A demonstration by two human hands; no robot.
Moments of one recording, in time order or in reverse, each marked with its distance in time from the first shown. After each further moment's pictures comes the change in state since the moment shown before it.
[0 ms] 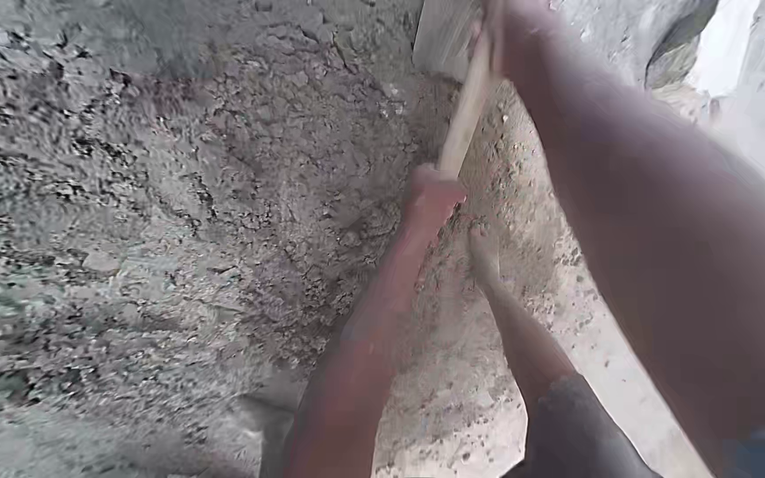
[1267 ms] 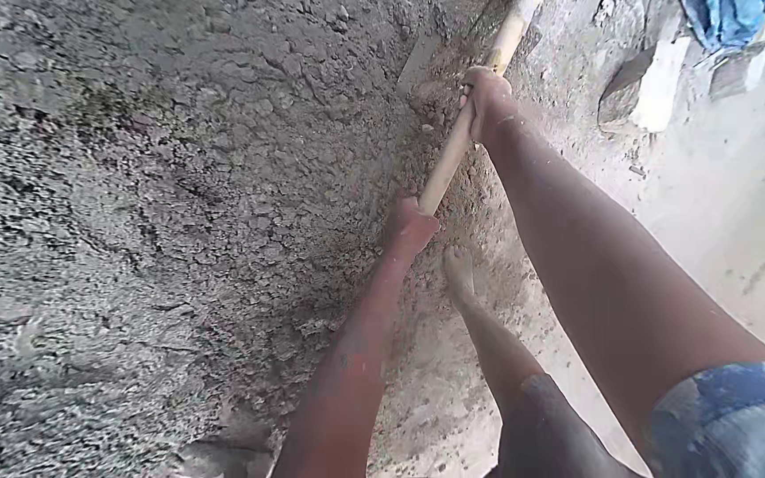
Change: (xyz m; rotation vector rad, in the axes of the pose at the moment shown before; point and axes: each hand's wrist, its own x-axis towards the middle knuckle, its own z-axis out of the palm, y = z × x) left_hand 0.057 -0.004 0.027 0.245 -0.067 -0.095; right_hand 0.058 0.046 -0.028 0.137 0.210 0.181
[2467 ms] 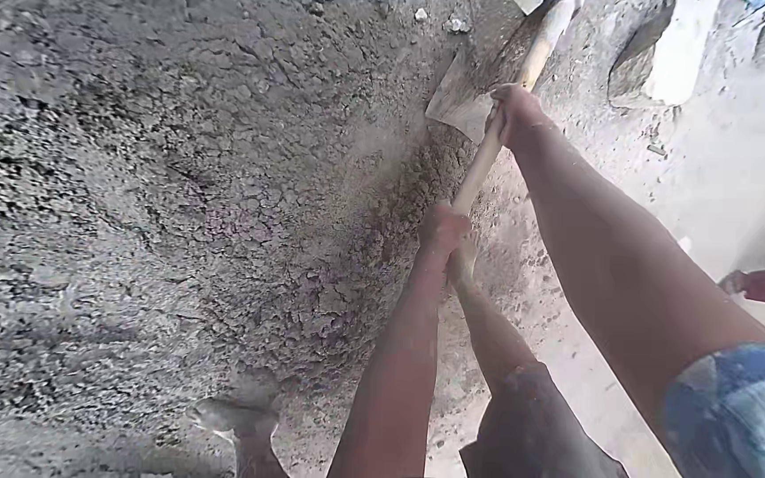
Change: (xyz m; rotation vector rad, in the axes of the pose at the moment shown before) left_hand -0.039 0.040 0.111 0.021 -0.078 -0.069; right_hand 0.039 0.029 -0.135 0.011 -0.003 0.128
